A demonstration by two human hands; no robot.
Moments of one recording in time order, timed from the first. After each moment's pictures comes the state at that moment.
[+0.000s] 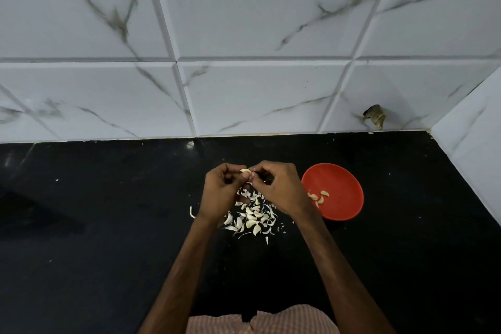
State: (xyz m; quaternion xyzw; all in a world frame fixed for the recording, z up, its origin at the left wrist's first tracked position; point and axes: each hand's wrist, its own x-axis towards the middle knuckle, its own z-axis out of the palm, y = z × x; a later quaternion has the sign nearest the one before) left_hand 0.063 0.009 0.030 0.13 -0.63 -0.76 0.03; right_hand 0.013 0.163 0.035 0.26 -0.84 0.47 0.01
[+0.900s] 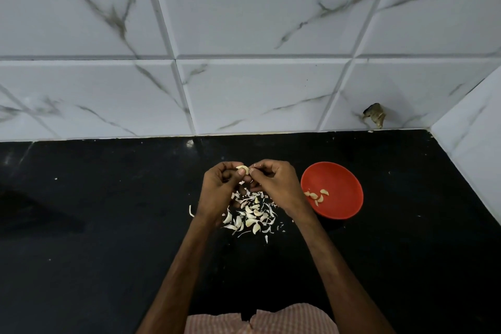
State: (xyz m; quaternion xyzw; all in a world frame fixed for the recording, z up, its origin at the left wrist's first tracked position) left_hand 0.061 0.005 0.019 0.15 -0.64 -0.75 0.02; right_hand 0.014 0.154 0.027 0.12 -0.74 0.65 -0.13
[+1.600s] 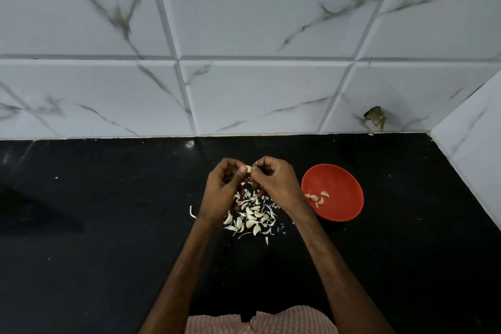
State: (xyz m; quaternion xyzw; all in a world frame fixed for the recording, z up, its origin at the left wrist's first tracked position) left_hand 0.067 0.006 0.027 0.11 -0.70 -0.71 0.06; right_hand 0.013 0.148 0.036 0.10 -0.76 0.62 -0.13
